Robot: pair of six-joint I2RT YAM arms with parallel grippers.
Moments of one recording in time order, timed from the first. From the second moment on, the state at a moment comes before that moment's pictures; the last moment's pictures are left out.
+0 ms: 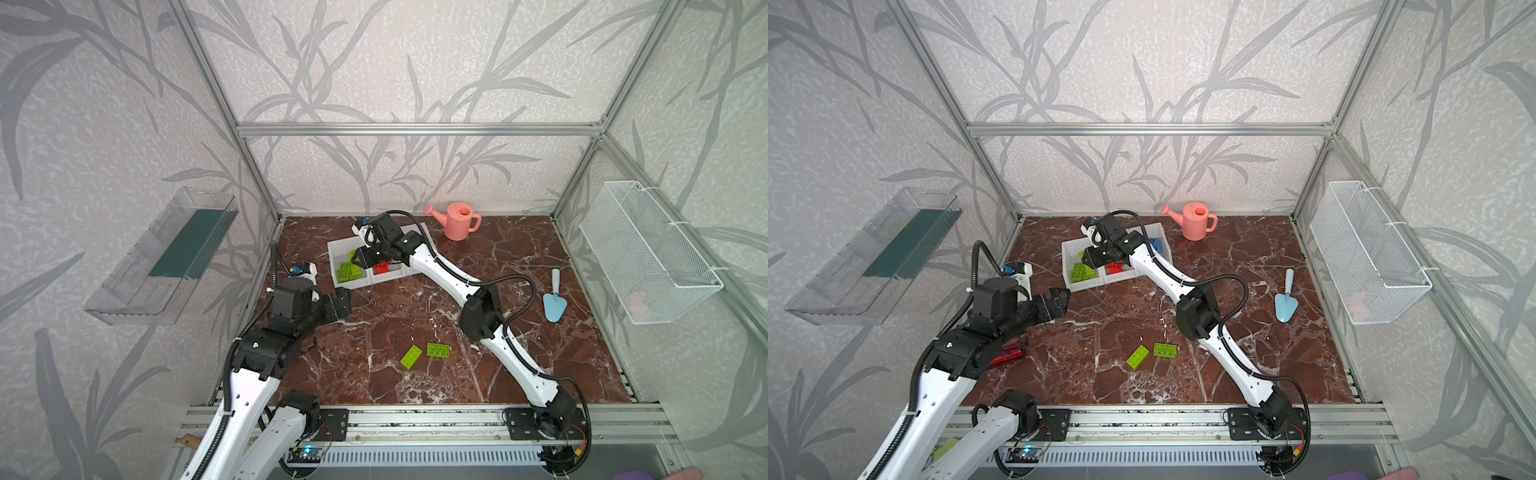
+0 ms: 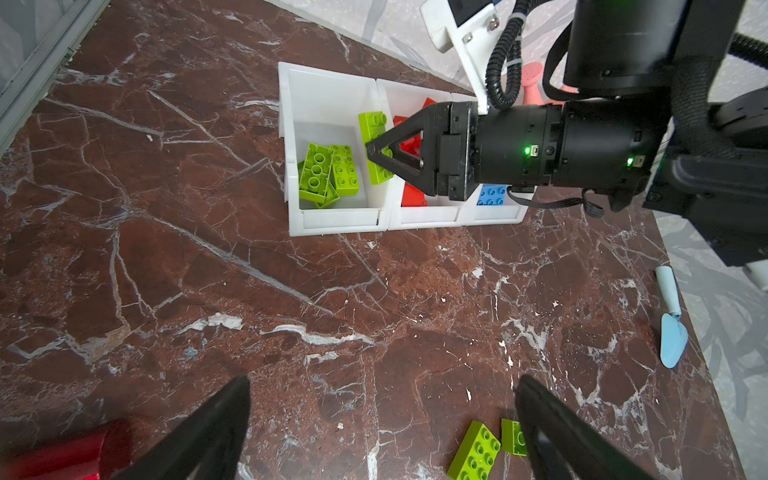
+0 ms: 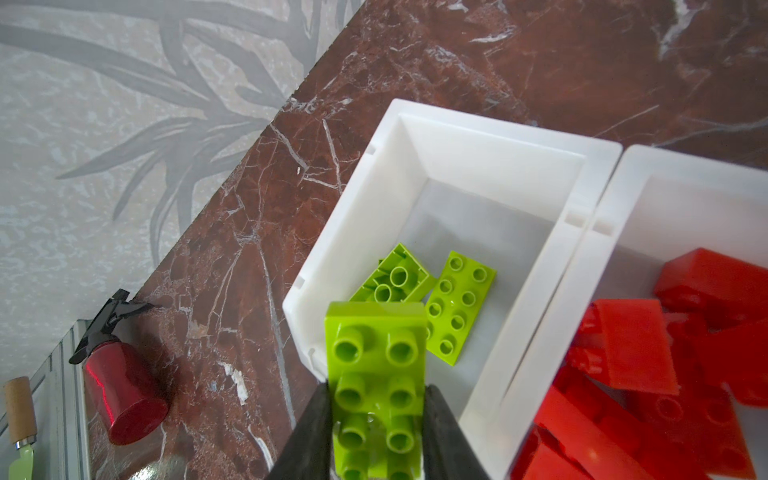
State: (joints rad) left arm -0.25 0.72 0.87 -0.80 -0.01 -0.48; right arm 0.77 2.69 2.71 -0.73 -0.36 0.27
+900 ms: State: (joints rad) left arm -0.46 0.77 0.89 -0.82 -0.07 -0.44; right arm 0.74 2.14 1.92 -0.43 -0.37 0.26
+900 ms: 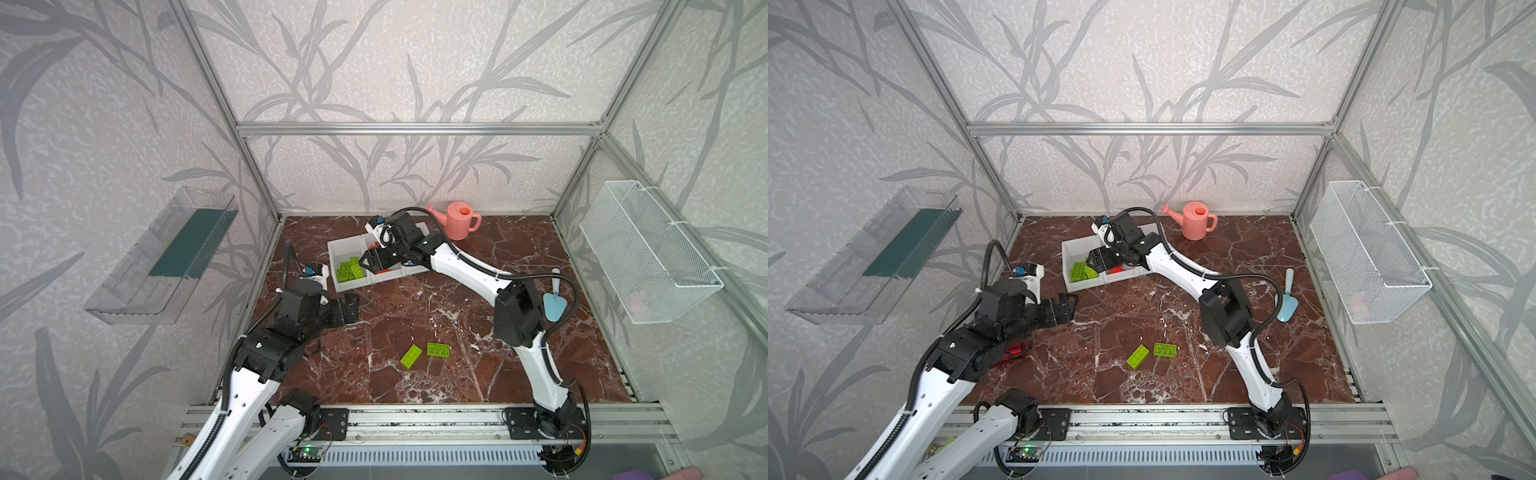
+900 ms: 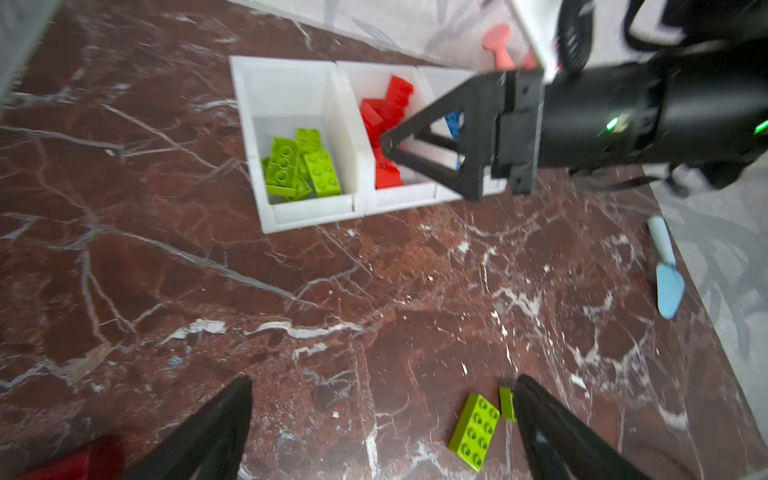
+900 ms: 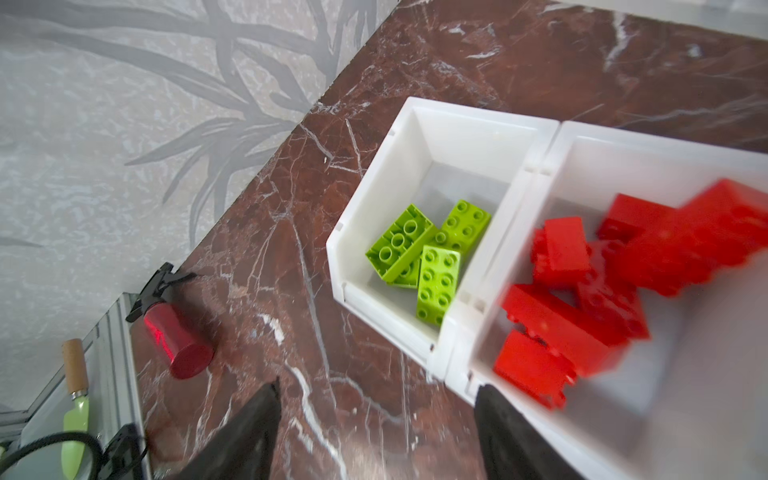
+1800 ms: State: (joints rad) left arm -1.08 1.33 0.85 -0.68 -0.32 -0.59; right arm 0.46 0.79 0.42 -0.19 -0.15 0.45
